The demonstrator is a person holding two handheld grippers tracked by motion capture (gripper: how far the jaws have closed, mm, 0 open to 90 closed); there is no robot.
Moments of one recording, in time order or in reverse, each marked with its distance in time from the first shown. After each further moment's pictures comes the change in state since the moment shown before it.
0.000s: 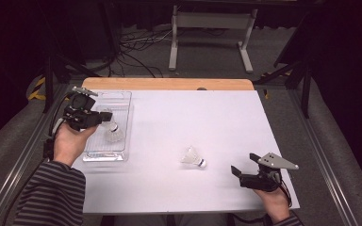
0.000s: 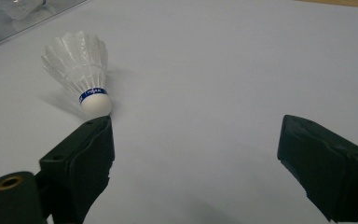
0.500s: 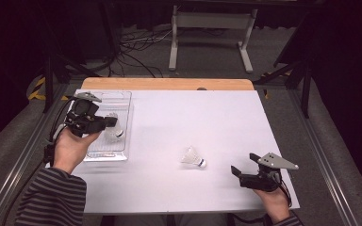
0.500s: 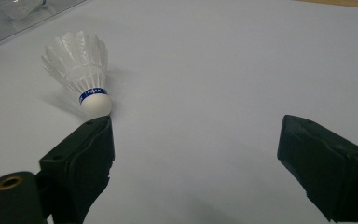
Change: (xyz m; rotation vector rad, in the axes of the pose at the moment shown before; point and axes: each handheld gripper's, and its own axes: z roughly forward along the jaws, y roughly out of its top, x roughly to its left) left arm -0.021 -0.008 -0.009 -0.011 -0.062 0.056; right arm 0.000 0.000 0.000 0.001 0.000 -0.001
